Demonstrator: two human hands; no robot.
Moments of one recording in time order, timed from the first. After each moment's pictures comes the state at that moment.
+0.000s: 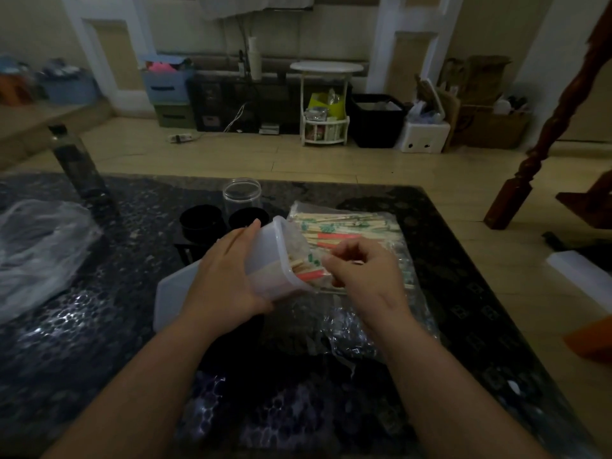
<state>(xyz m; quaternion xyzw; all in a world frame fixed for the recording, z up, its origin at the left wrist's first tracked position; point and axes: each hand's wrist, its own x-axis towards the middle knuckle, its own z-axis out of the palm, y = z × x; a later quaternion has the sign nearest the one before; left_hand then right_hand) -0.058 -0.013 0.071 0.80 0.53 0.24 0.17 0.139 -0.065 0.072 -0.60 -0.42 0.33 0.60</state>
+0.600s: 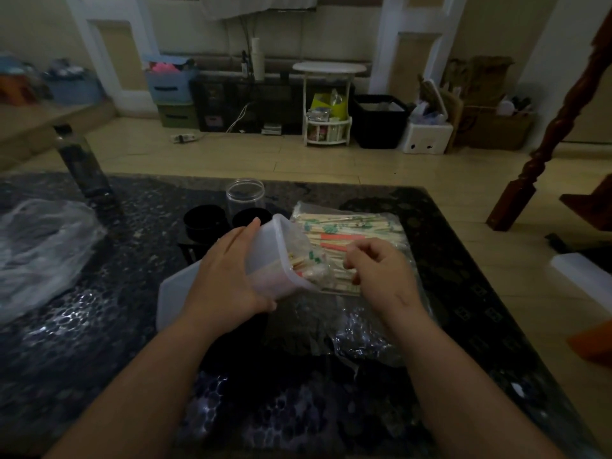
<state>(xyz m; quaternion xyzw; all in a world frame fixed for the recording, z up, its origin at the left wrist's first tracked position) -0.061 -0.011 0.070 0.79 0.53 0.25 0.16 0.155 -0.061 0.070 -0.66 -0.44 0.28 0.55</state>
